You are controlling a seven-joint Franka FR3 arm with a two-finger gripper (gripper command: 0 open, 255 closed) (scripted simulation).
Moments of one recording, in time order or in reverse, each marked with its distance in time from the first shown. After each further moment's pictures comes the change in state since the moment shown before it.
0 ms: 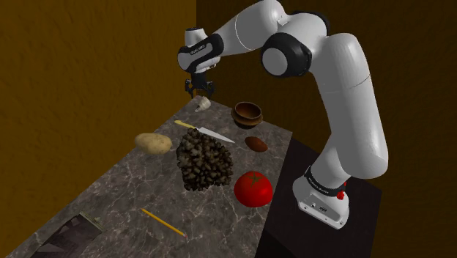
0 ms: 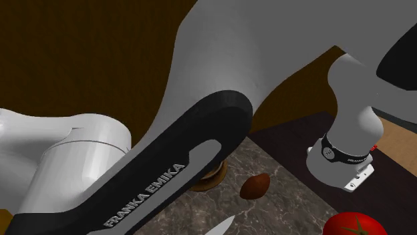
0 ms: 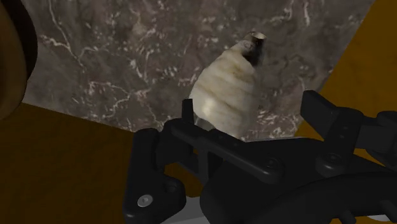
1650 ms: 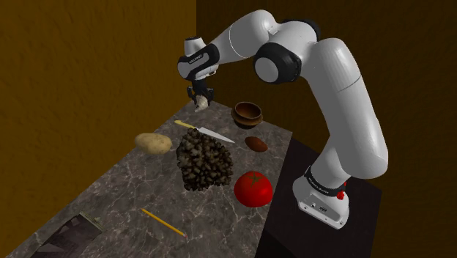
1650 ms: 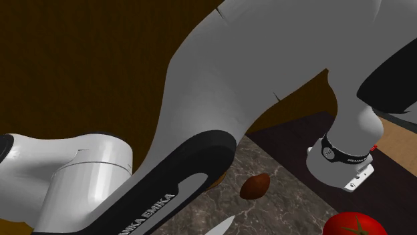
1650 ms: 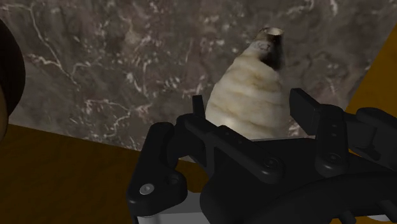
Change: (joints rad) arm -0.002 0.083 -0.010 0.034 0.012 0.008 0.086
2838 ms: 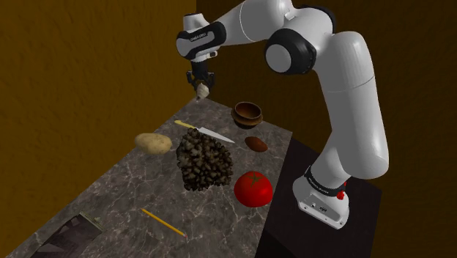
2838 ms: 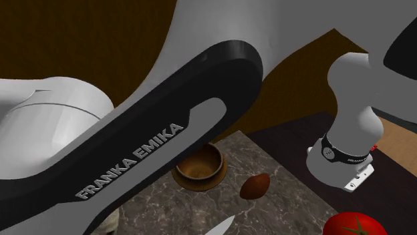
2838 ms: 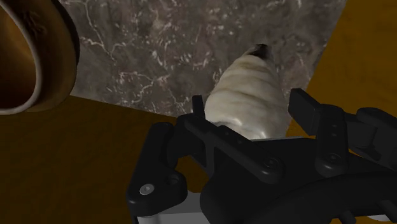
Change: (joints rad) arm 0.019 -0.122 -0.034 0.035 -0.041 -0.153 0.009
